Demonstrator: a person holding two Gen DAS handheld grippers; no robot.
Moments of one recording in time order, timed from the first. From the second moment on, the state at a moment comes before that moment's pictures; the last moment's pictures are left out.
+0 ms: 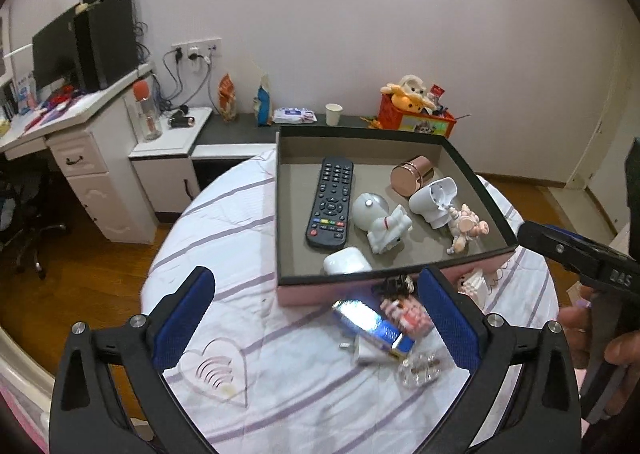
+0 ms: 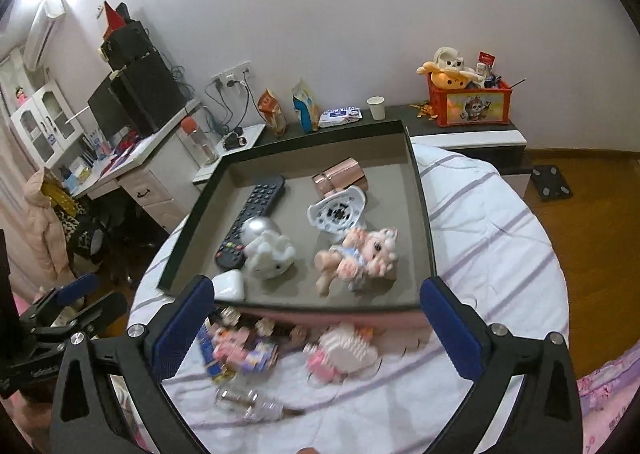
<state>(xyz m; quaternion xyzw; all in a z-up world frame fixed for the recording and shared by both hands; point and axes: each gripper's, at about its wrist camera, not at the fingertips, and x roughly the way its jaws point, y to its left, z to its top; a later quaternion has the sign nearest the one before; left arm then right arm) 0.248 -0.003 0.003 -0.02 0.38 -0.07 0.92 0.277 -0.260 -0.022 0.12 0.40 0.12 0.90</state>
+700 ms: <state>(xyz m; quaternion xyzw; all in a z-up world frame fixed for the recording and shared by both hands) 0.150 0.008 0.007 -0.02 0.38 -0.03 0.93 0.166 -0.249 -0.003 0.03 0.38 0.07 0.92</state>
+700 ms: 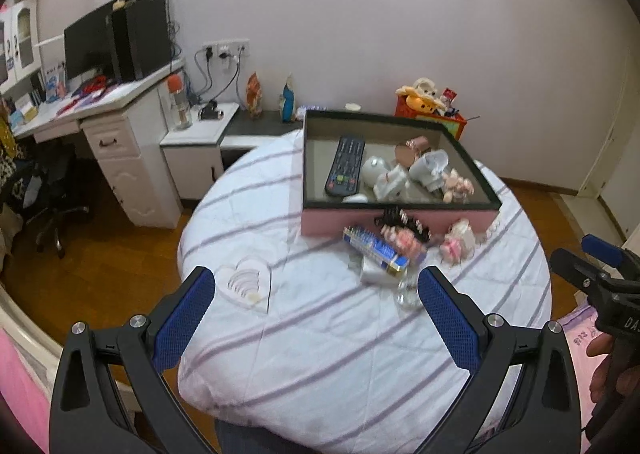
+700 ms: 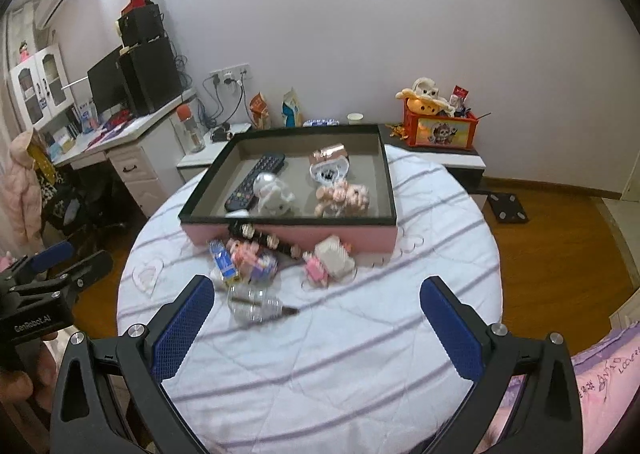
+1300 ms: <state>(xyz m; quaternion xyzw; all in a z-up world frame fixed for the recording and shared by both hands) 0.162 -0.002 -0.028 -0.02 0.42 -0.04 0.91 0.179 -0.242 -0.043 0.02 0.43 0.08 0.90</state>
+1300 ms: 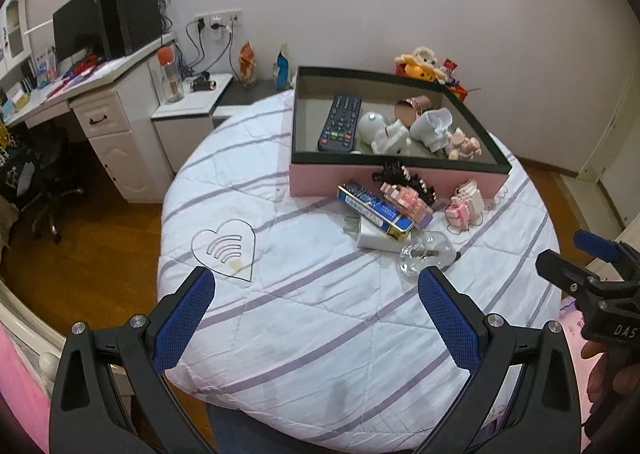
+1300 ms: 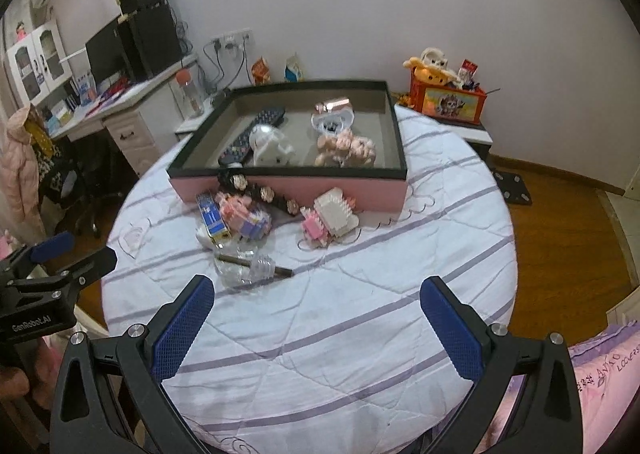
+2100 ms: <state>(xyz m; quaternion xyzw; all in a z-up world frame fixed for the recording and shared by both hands) 0.248 -0.047 -0.079 0.00 0.47 -0.05 0.88 0.272 -0.259 -0.096 0.04 0.48 0.06 0.87</state>
